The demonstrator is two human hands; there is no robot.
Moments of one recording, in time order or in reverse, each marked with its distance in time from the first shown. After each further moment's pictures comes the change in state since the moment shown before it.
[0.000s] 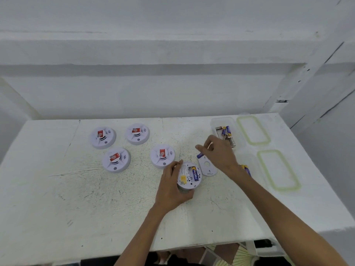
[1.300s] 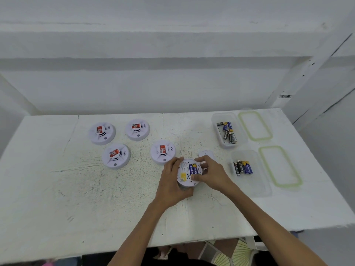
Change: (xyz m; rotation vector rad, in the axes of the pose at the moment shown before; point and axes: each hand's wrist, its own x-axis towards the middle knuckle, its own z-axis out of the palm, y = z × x) left_hand 0.000 -0.002 0.000 -0.077 -0.023 -0.048; right_hand -0.050 0.023 0.041 0.176 -0.330 0.174
